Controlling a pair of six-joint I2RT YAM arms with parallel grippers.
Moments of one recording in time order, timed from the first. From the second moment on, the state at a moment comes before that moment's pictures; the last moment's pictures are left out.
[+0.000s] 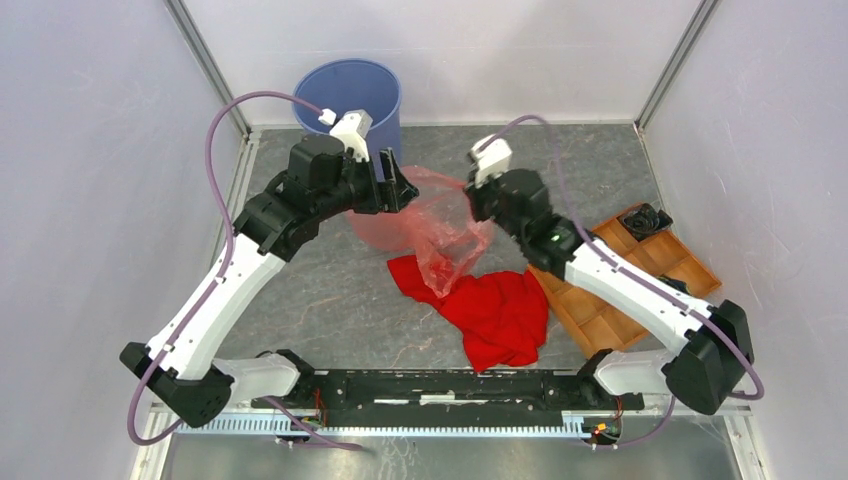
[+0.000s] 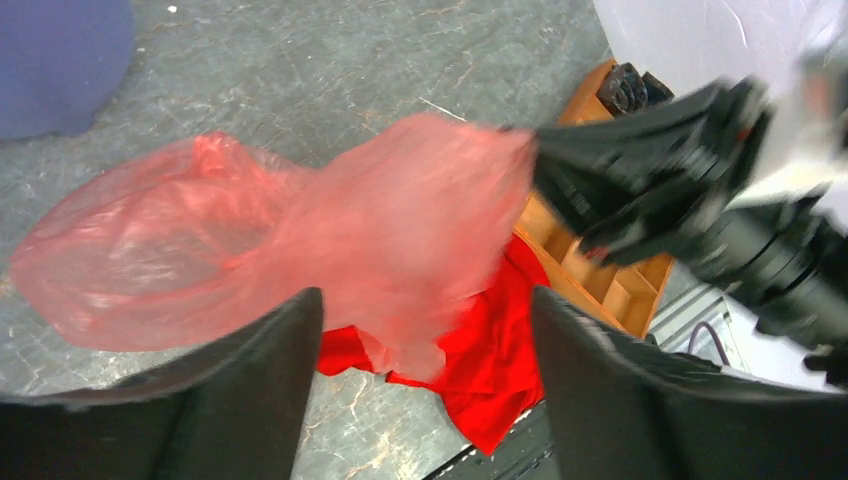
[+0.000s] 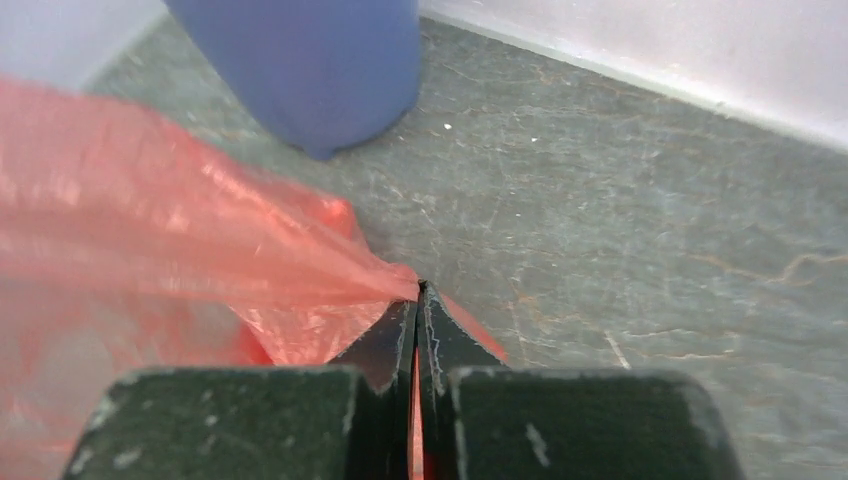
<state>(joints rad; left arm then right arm) -0.60 1.21 1.45 -0.69 0.06 -0.48 0.71 1.29 1.06 -0.02 0.17 0.03</state>
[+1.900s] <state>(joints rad) -0.66 1.26 1.22 -0.49 0.10 -0.38 0.36 1.14 0.94 0.10 -0.30 0.44</state>
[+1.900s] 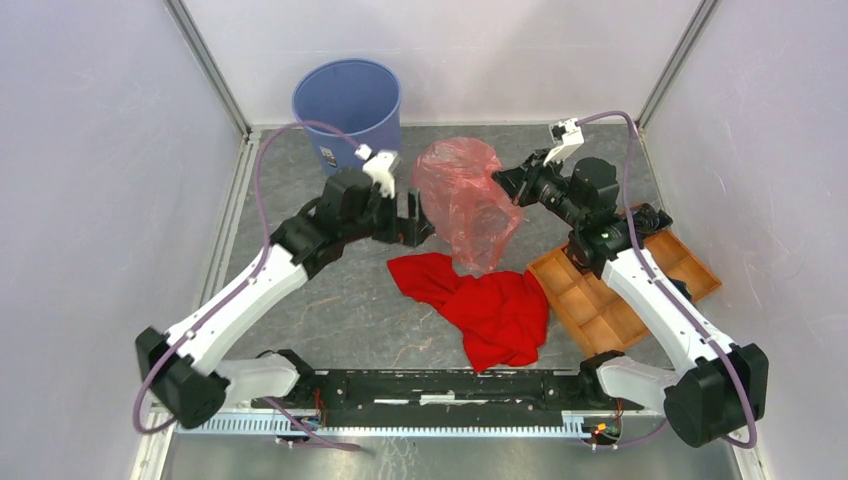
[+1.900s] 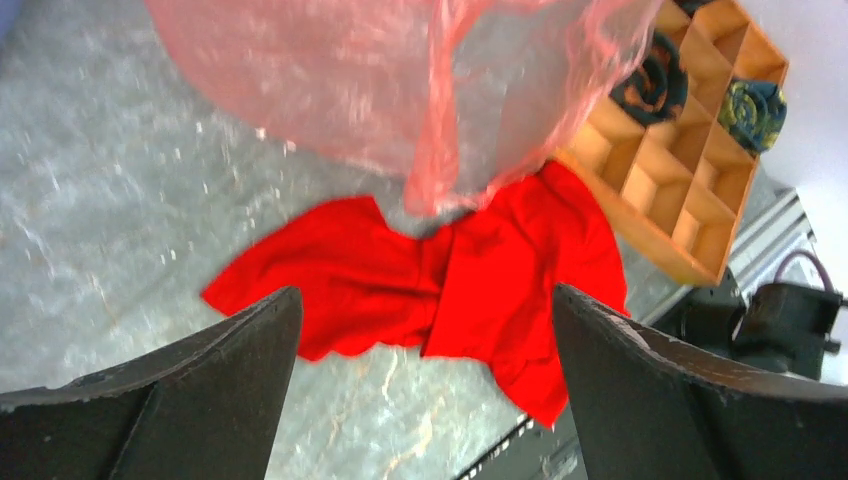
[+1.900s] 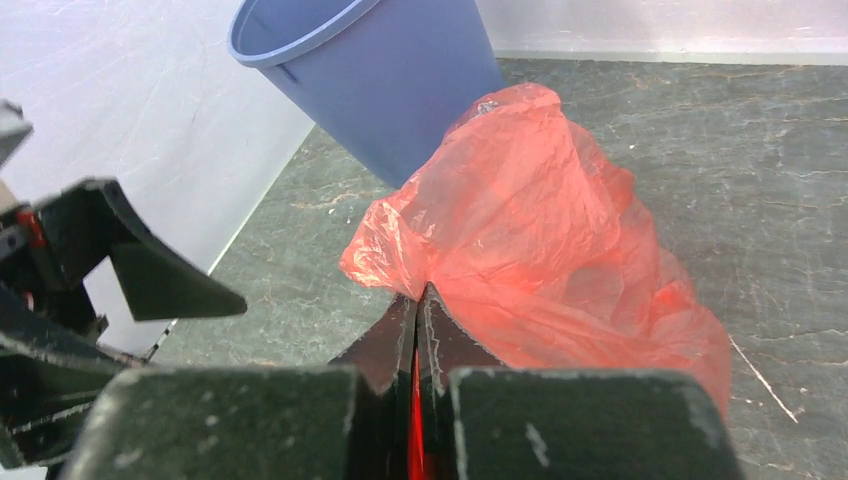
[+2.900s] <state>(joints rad) -0.70 1.69 0.83 0.21 0.16 -0.74 0.36 1.10 0.87 0.14 -0.36 0.50</state>
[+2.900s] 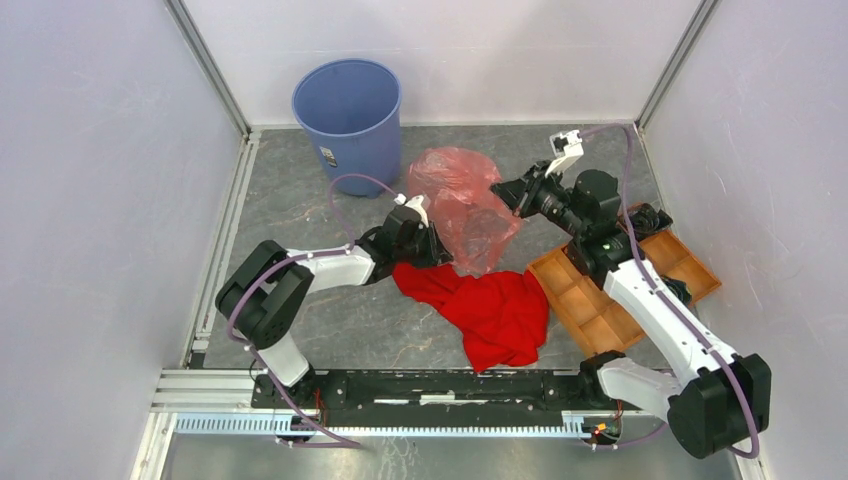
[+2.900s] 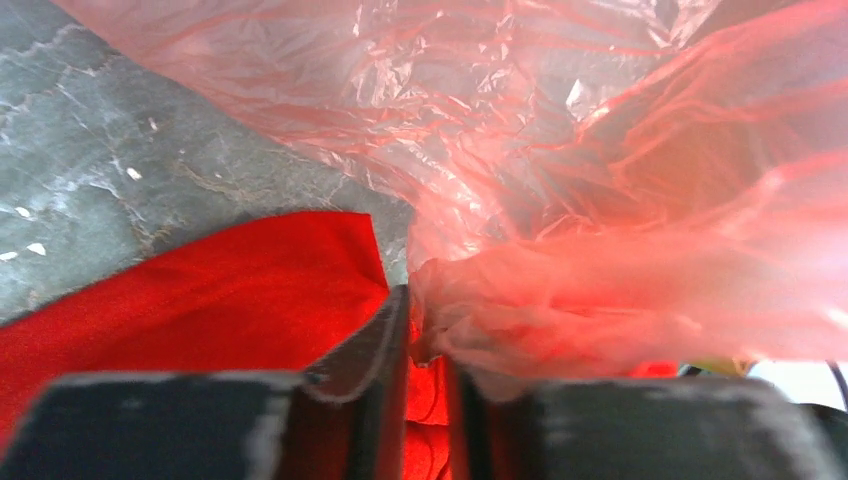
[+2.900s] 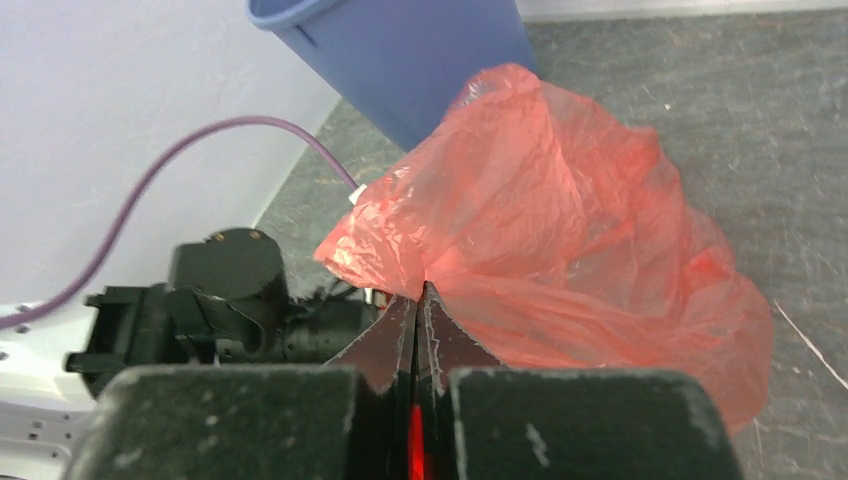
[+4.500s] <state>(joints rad) -0.58 1.00 0.72 -0.37 0.06 -0.67 0.30 0.87 0.53 0.10 -0.46 0.26</state>
